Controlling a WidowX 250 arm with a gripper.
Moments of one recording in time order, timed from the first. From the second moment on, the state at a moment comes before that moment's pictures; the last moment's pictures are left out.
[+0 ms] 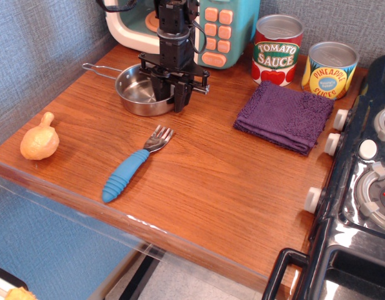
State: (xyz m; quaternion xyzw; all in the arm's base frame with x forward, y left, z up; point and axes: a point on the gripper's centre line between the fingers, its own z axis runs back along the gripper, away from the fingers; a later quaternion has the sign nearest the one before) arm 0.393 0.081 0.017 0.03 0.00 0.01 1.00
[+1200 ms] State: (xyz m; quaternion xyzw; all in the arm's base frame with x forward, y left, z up) arm 0.339 -0.004 0.106 0.00 -0.11 -0.25 0.96
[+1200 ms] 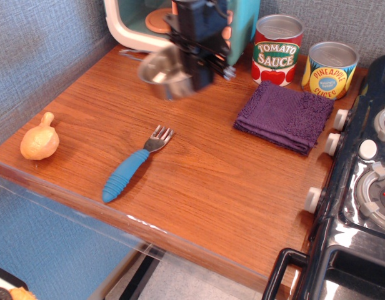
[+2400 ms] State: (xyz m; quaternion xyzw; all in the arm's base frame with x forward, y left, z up) arm 0.243 -0.075 0.025 0.06 0.00 -0.39 0.92
